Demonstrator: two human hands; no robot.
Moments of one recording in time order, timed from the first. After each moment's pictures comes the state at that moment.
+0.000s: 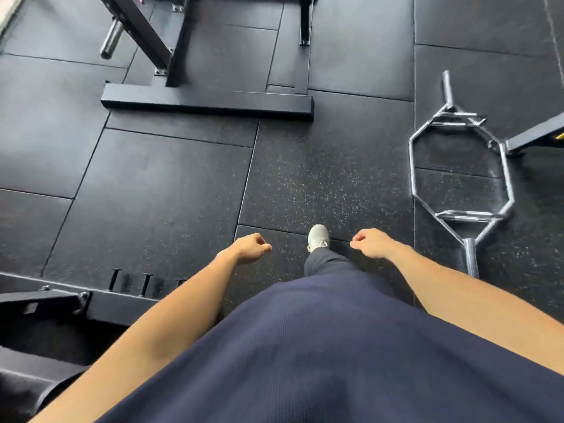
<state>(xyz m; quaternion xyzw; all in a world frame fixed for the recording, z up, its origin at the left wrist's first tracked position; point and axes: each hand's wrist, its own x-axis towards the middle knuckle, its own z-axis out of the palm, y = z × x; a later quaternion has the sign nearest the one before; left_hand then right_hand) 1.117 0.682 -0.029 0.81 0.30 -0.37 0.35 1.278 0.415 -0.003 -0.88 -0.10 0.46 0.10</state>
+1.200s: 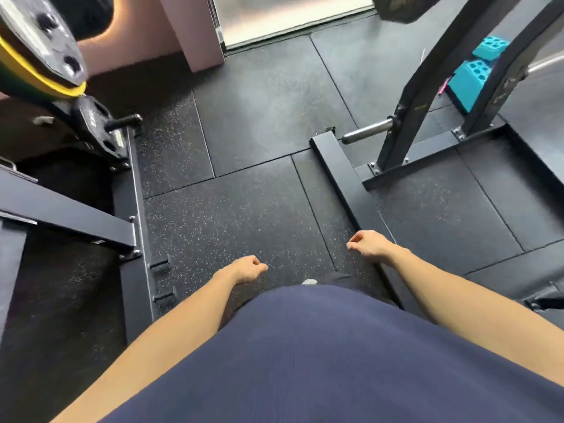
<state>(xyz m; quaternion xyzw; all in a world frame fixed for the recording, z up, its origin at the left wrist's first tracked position) 1.273 1.260 -0.029 0.50 0.67 -0.20 0.51 1.593 1.312 0.003 -0.67 -0.57 0.45 -0.12</state>
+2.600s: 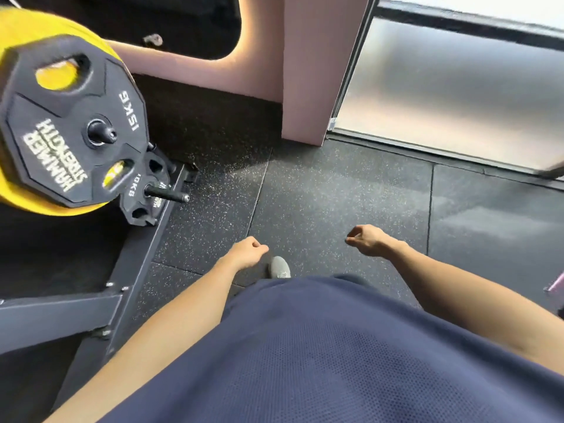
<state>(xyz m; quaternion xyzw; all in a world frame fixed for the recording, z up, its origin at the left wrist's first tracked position) 1.003 2.017 -0.022 0.24 0.82 0.06 0.51 1.236 2.214 0.011 -0.47 -0.76 0.36 -0.26</state>
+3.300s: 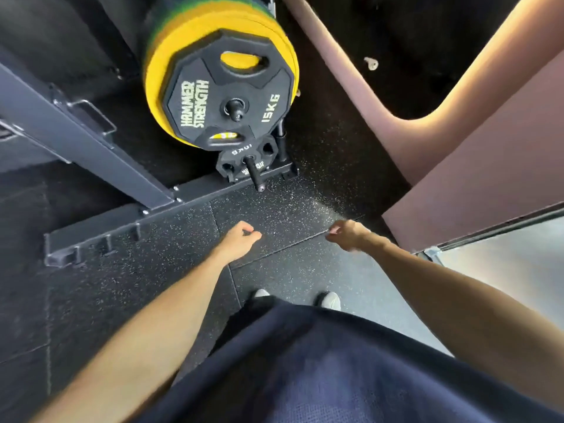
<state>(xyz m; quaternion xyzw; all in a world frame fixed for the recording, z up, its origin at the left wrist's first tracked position) 0.973 2.095 0.024 -0.16 0.87 0.35 0.31 0.963 2.374 0.047 -0.04 -0.90 0.24 -0.36</state>
